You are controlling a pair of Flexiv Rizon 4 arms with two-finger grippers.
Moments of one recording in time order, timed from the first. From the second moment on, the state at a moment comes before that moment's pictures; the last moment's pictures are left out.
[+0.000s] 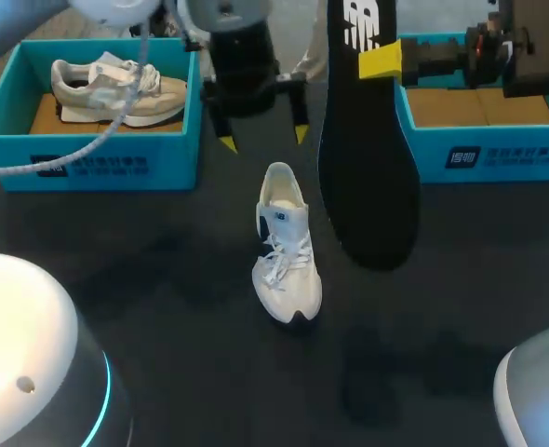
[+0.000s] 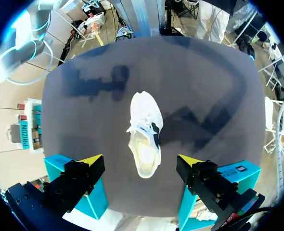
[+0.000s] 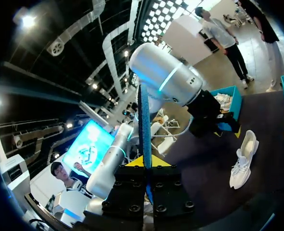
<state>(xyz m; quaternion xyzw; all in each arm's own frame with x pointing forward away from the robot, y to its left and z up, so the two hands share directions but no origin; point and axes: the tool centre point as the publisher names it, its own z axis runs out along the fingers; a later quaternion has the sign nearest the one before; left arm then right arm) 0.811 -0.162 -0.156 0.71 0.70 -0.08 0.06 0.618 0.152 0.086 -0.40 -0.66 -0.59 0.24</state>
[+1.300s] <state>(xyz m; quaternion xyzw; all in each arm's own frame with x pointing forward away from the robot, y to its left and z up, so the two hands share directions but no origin) 0.792 -0.084 -0.112 0.69 0.56 -0.34 0.31 0.752 0.129 0.023 -0.53 -0.53 -0.53 0.40</state>
